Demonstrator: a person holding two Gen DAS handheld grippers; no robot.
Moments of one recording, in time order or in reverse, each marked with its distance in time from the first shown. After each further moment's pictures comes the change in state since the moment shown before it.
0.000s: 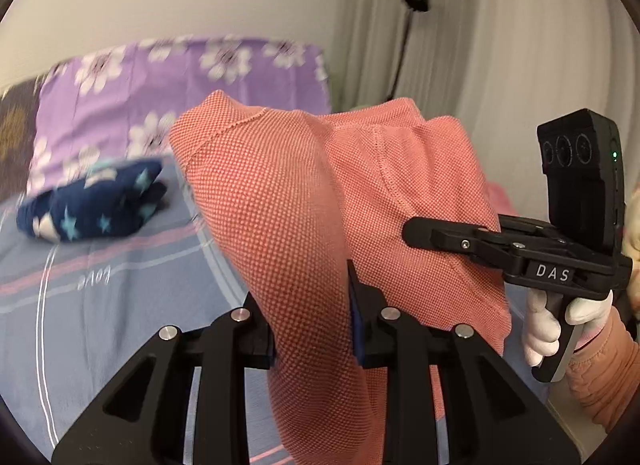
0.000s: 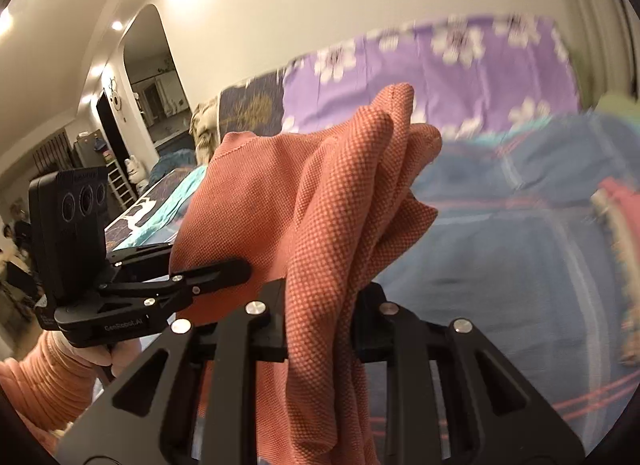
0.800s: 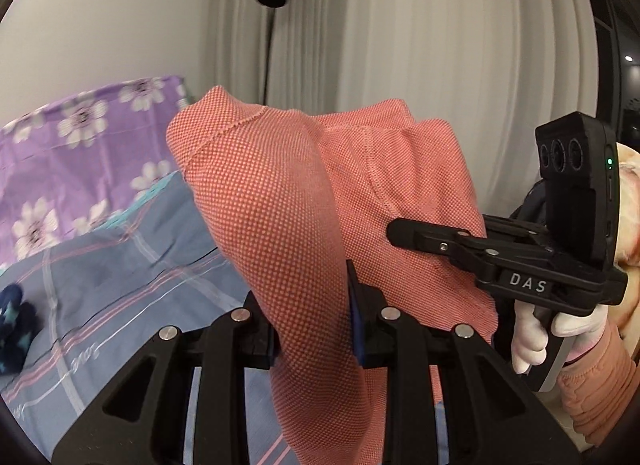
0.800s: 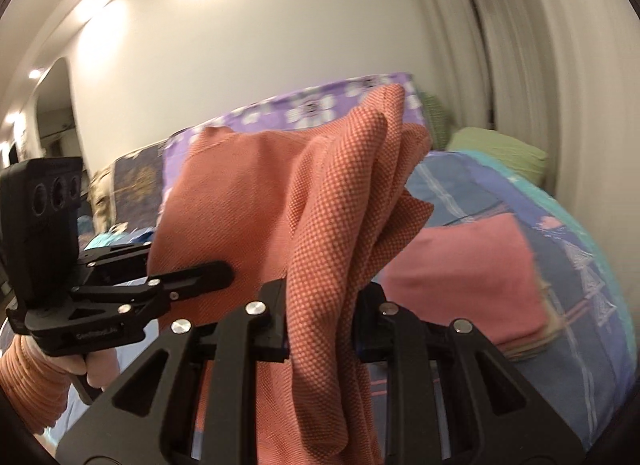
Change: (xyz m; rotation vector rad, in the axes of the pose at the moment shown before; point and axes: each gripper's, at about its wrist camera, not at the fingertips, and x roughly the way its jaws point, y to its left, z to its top) left arm 0.100 -0.183 0.089 0.248 -0.021 -0.308; right arm -0.170 -0.146 -0.003 0.143 -0.190 -0.424
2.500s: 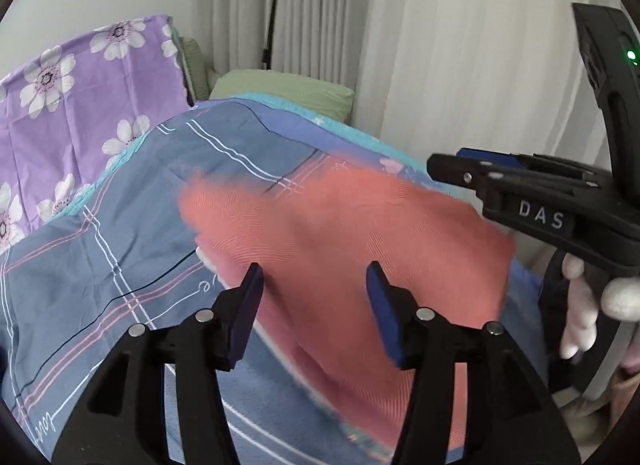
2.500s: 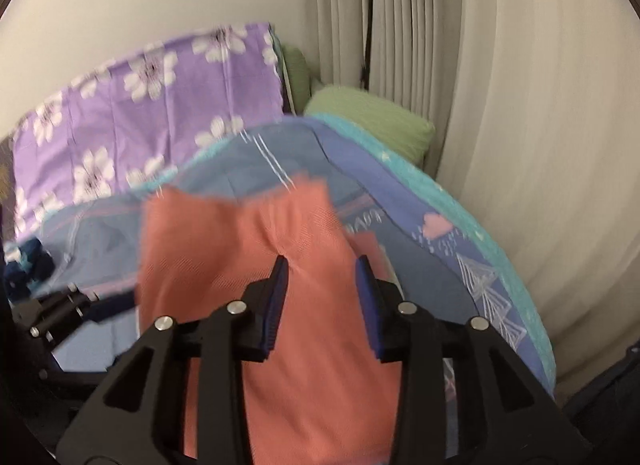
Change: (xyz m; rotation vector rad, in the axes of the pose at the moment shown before) left arm 0.192 0.051 0.031 -0.029 0.206 0.026; right arm 0.149 -0.124 0.057 0.034 0.247 -0.522
